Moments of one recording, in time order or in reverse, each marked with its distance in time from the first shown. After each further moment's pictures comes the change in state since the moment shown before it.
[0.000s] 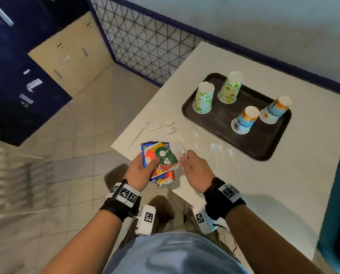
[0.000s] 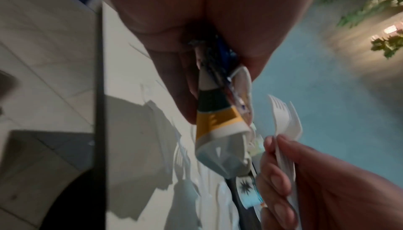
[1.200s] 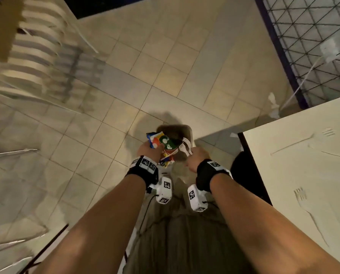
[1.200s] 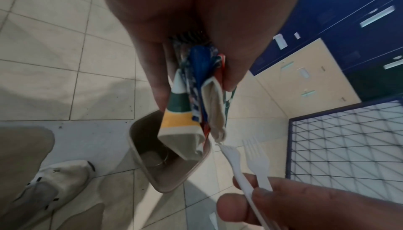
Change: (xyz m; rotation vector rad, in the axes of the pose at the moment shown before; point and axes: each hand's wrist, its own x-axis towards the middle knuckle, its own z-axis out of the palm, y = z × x) left_hand 0.129 -0.349 -0.199 -0.117 0.444 -0.808; right_hand 0.260 0.000 0.413 -0.598 -0.597 0.311
